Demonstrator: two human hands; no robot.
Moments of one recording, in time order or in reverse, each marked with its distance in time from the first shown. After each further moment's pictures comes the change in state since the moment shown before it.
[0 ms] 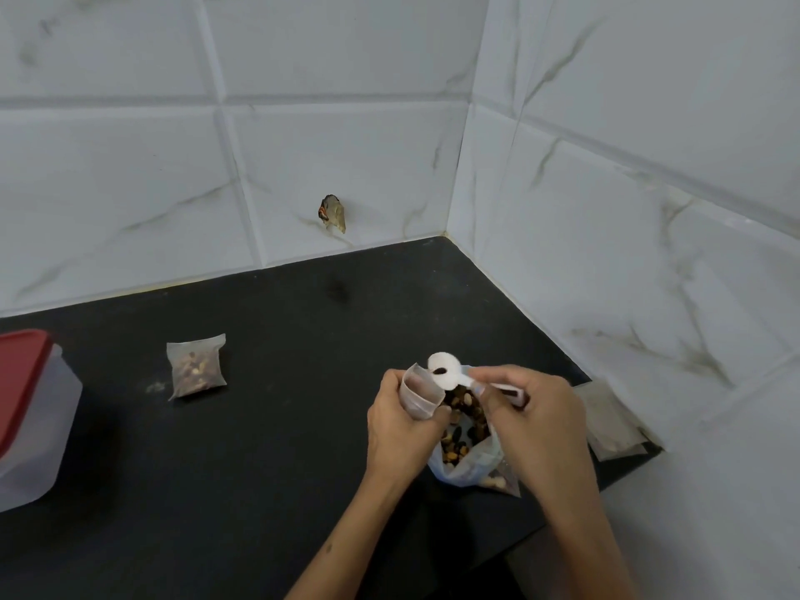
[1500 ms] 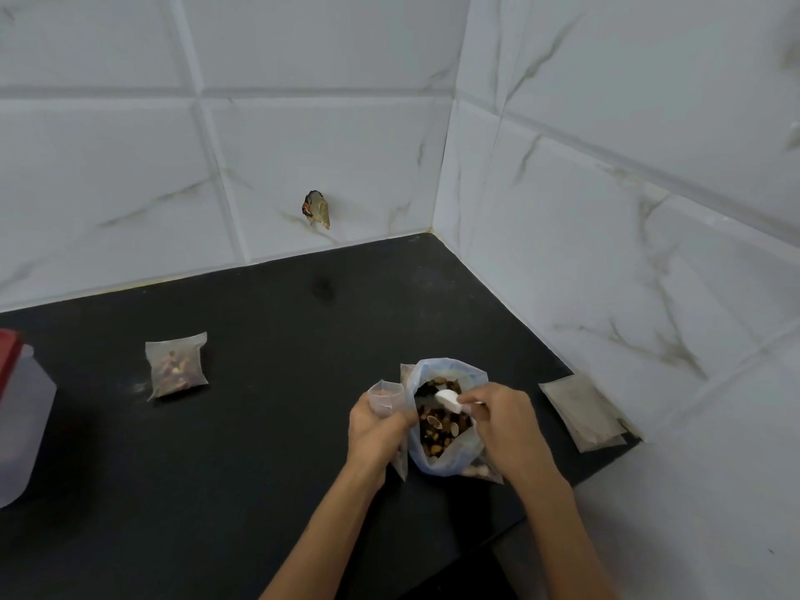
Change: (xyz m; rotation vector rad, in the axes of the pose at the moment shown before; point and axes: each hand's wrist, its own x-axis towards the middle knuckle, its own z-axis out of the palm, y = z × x) left_hand 0.020 -0.034 0.009 -0.315 -0.063 -0.442; right_hand 0.030 0.079 0.031 -0.326 -0.226 -0.002
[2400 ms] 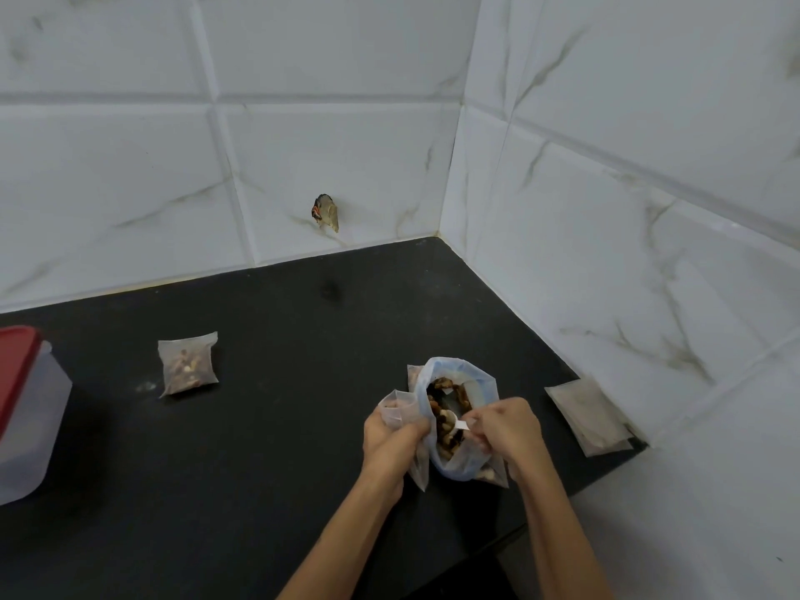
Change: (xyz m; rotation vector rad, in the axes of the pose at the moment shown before) left_hand -0.011 -0.010 0.007 -0.121 -0.036 0.013; right_hand 0.014 -0.009 0.010 0.437 -0.103 0.689
